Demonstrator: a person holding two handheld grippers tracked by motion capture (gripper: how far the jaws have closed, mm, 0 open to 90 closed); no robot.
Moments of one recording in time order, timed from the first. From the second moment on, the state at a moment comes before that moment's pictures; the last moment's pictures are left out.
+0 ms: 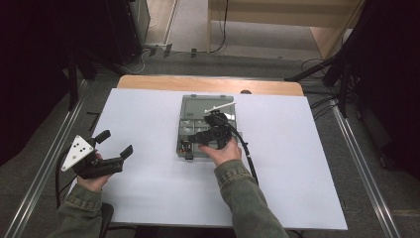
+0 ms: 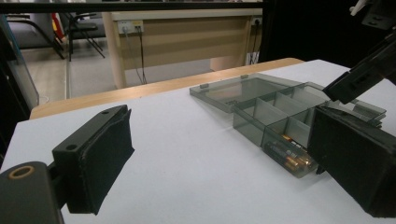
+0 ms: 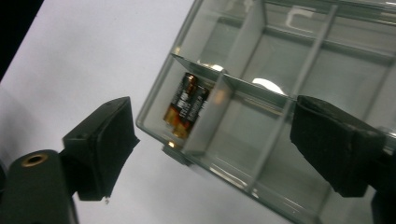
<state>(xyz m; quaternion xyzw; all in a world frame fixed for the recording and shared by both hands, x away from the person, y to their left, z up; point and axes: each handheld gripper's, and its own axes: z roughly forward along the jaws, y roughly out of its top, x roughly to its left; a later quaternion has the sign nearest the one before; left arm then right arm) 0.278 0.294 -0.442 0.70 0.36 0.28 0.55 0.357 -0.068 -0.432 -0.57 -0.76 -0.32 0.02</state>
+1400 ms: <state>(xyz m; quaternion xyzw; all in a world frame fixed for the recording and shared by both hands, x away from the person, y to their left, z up) 0.277 0.291 -0.443 0.70 0.36 0.28 0.55 0.261 -0.213 -0.463 -0.54 -0.74 -0.39 -0.11</state>
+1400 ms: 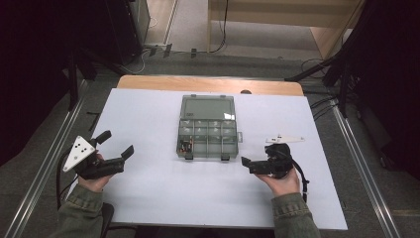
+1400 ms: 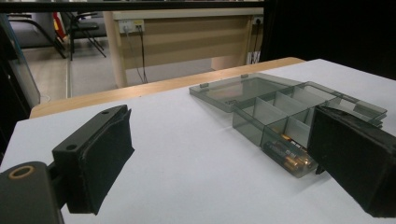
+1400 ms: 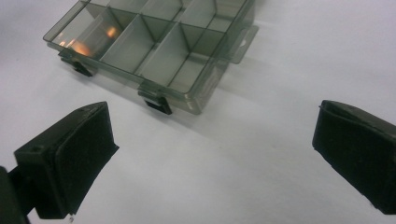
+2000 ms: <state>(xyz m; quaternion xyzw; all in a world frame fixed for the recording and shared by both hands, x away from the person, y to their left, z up) 0.276 0.291 -0.444 0.71 0.36 0.28 0.54 0.214 -0.253 -0.465 -0.48 -0.68 -0.51 -0.23</state>
